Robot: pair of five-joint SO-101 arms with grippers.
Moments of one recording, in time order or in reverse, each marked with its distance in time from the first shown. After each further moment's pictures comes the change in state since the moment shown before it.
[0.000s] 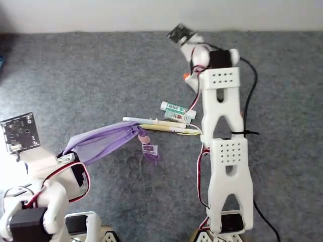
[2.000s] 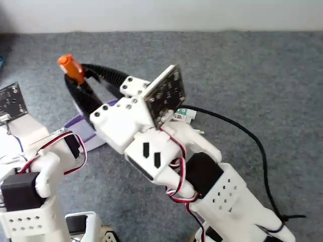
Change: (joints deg) left arm -0.1 17.8 -12.9 -1.8 7.3; right arm -44.6 -92.0 97.2 -76.2 -38.8
